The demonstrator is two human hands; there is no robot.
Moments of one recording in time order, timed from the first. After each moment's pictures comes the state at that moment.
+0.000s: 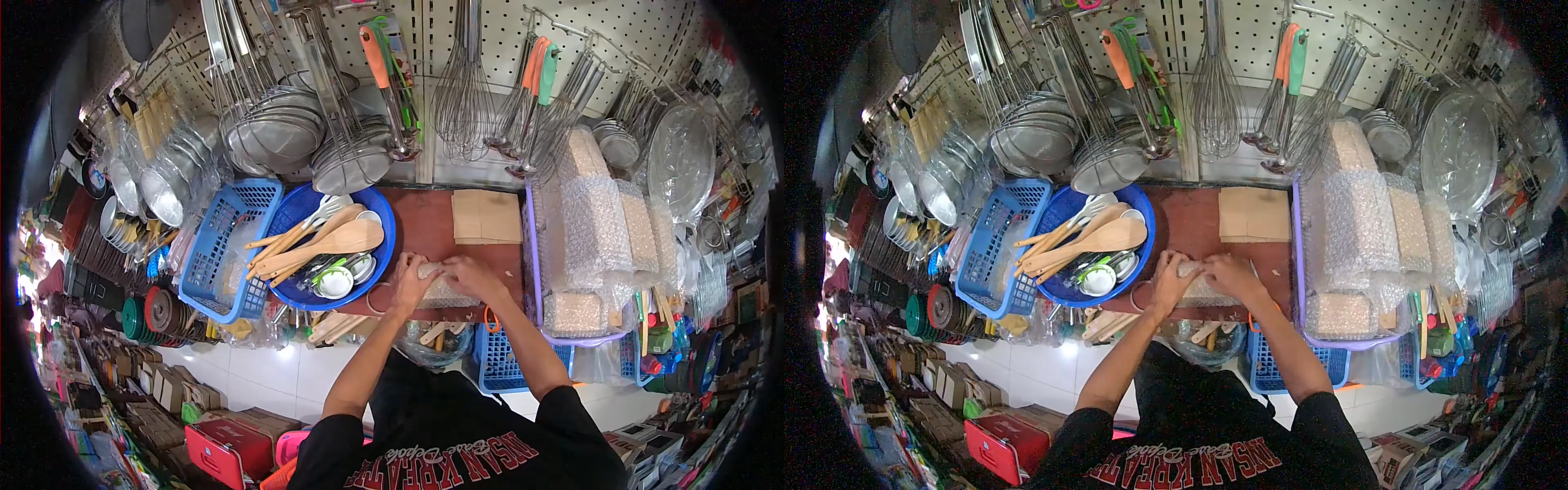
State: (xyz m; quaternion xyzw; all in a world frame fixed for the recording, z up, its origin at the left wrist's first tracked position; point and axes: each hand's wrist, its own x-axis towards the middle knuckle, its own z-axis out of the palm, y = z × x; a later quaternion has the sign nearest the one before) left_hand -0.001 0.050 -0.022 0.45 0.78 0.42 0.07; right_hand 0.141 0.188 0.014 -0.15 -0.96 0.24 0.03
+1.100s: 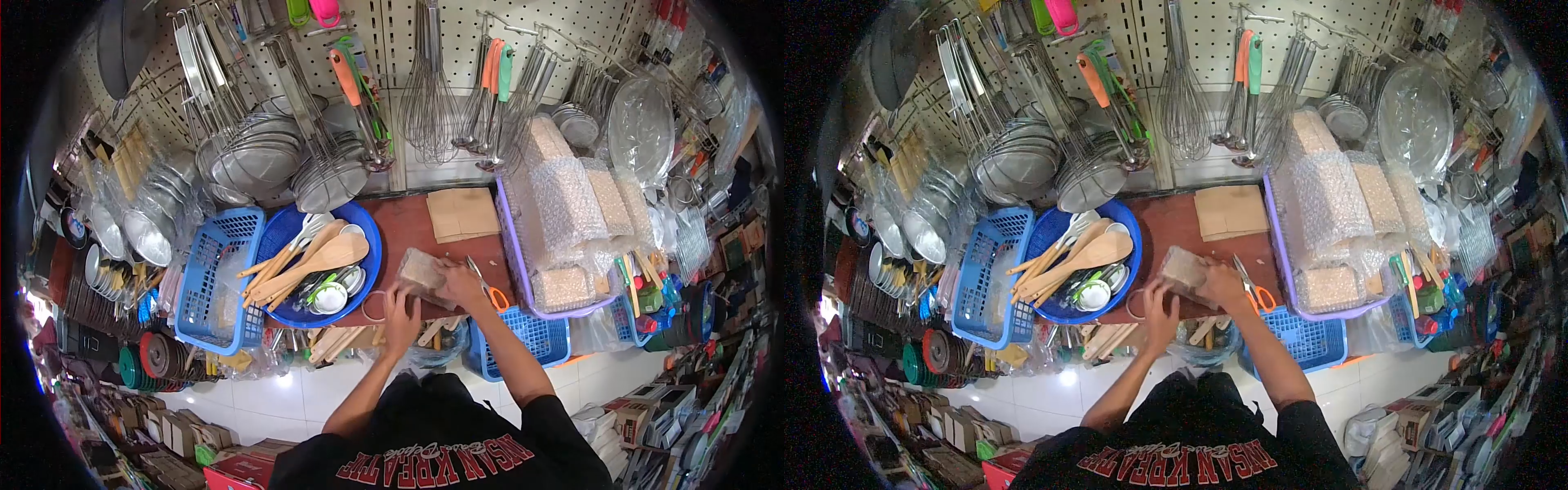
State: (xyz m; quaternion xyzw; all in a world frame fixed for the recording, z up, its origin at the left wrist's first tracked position) left_hand 0.037 -0.022 0.008 0.49 0.71 0.51 0.04; right_hand 0.151 0.142 -0.006 -0.35 -0.92 0.16 0.07
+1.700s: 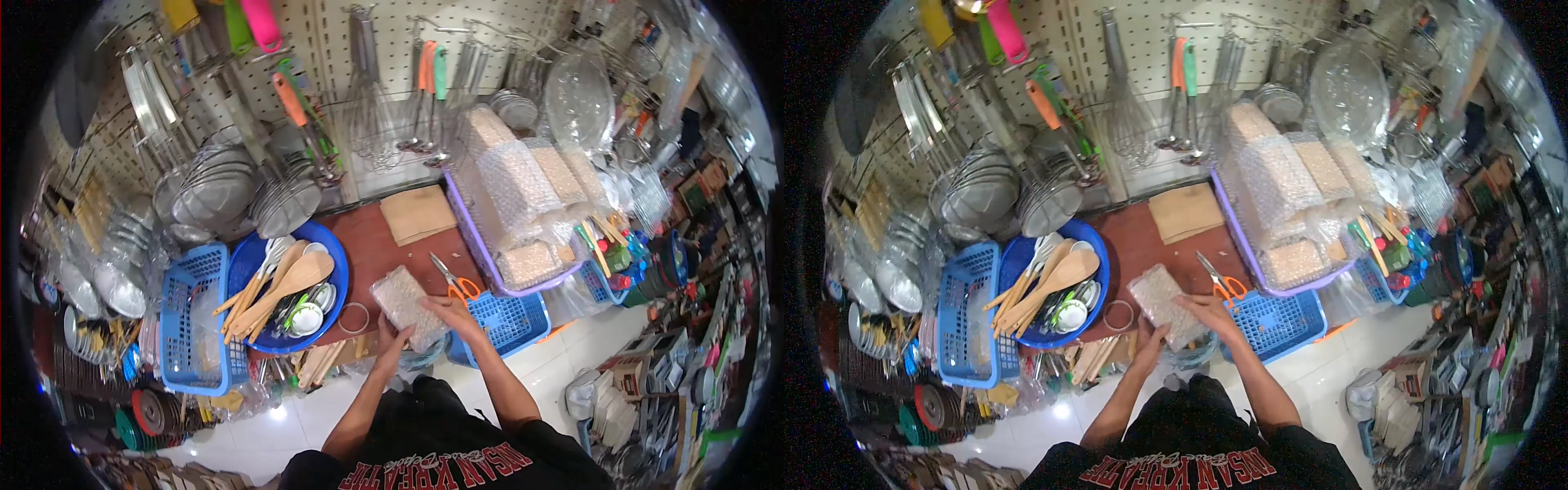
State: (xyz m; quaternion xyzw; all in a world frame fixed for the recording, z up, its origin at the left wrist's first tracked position) left_hand 0.056 -0.056 -0.012 0.21 0.48 0.62 0.58; right_hand 0.208 0.046 0.072 -0.48 -0.53 0.66 0.21
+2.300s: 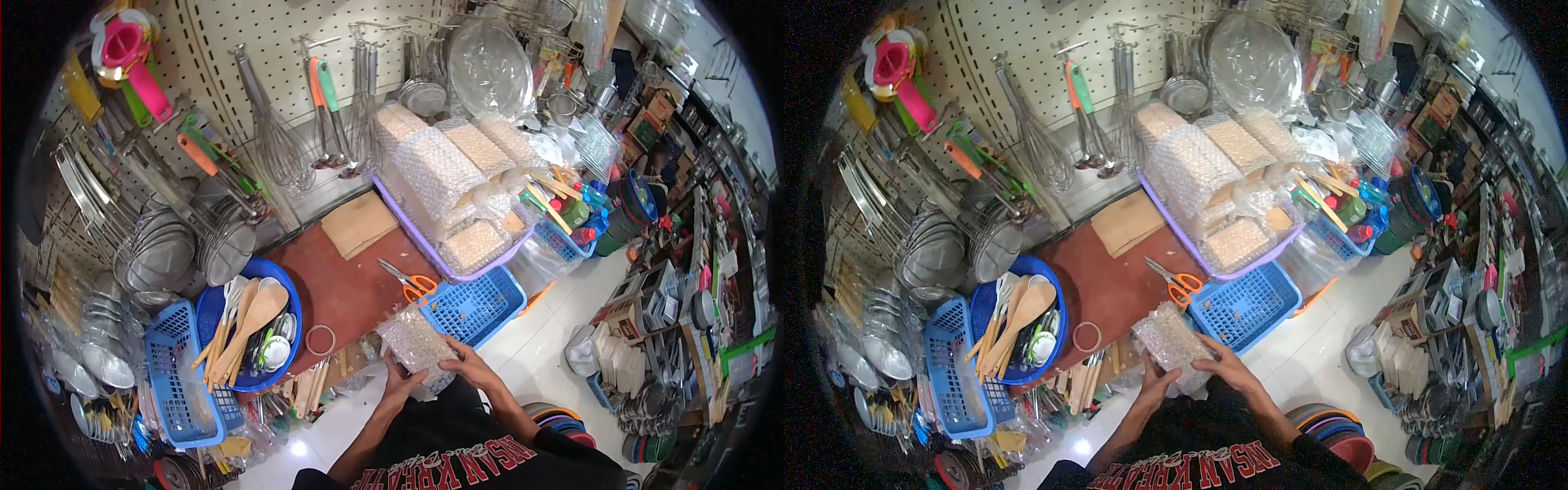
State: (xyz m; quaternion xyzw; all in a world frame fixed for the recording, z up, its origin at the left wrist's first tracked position) left_hand 0.126 -0.115 0.016 0.29 0.42 0.52 0.69; right_hand 0.323 -0.073 0.061 -0.41 -0.41 0.74 0.32
